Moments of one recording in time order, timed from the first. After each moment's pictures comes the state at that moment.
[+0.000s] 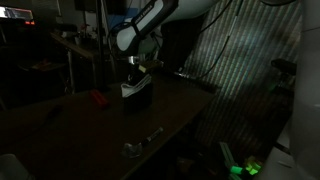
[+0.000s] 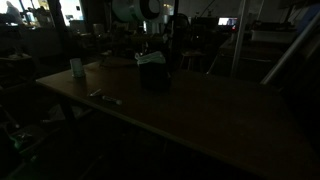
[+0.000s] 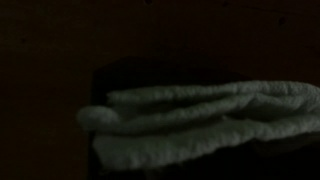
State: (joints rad) arm -0.05 0.33 -0.02 -1.91 -0.11 2.19 -0.18
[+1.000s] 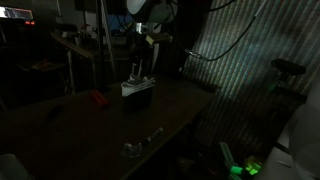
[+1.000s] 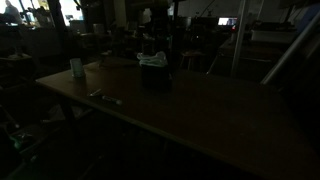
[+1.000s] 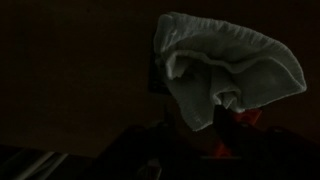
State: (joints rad) arm -0.07 0.11 -0.03 -1.91 -0.11 2.19 -0.18
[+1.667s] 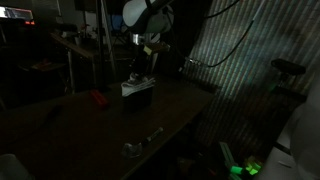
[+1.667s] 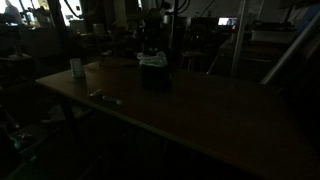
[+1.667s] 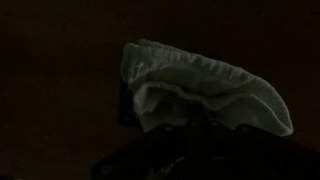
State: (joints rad) arm -0.04 0.13 -0.02 -1.98 -0.11 2.19 -0.18
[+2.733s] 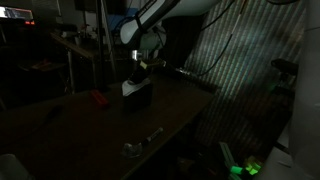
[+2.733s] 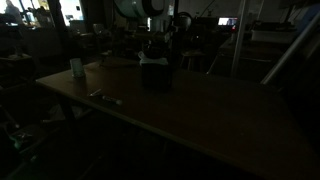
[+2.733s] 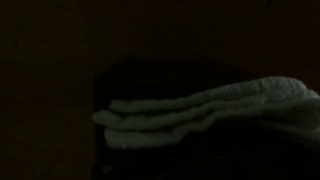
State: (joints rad) arm -0.08 0.32 -0.03 -1.91 0.00 2.20 -0.20
